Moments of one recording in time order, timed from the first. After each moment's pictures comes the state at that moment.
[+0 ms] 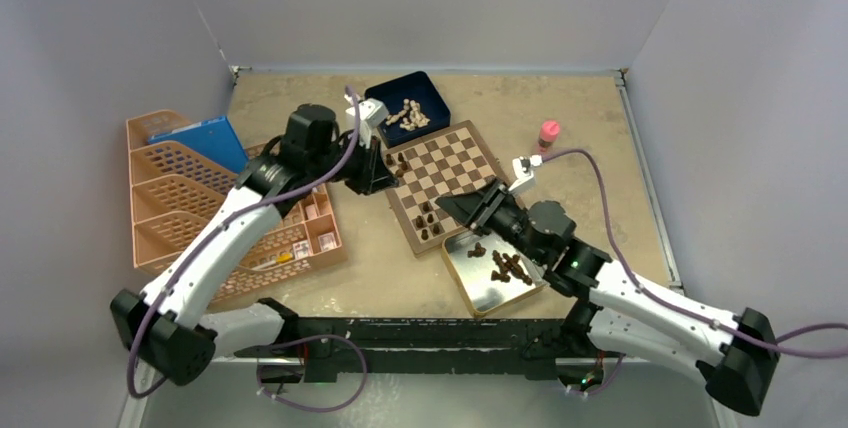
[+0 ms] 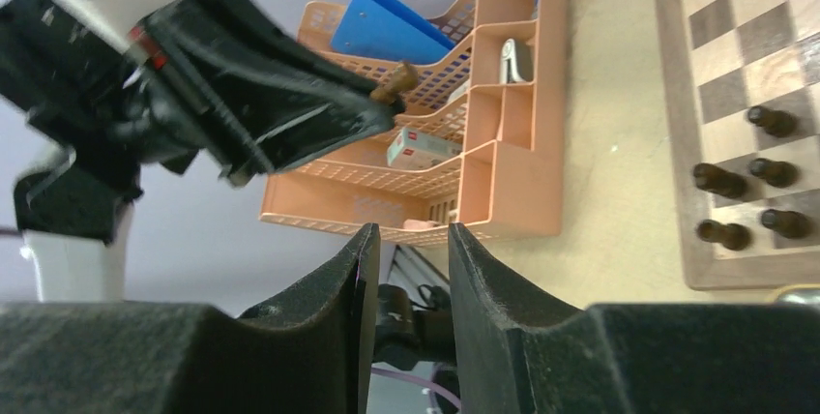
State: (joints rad) left arm -0.50 1.12 1.14 -0.54 0.50 -0.22; right arm 0.90 0.87 0.54 0.27 0.07 1.17
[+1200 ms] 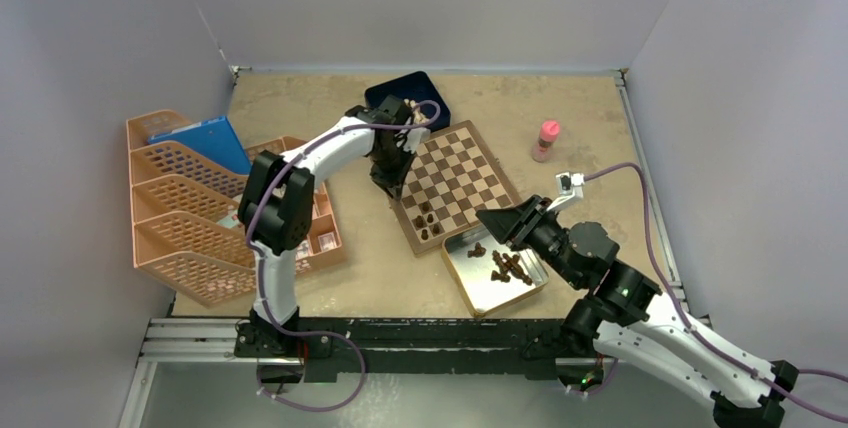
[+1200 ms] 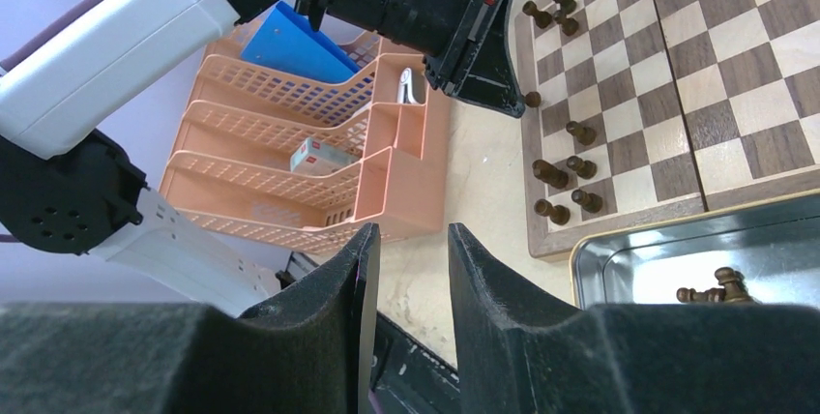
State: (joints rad) left arm -0.51 2.00 1.59 -0.93 0.23 -0.04; right arm 0.90 0.48 0.53 -0.18 0.22 0.92
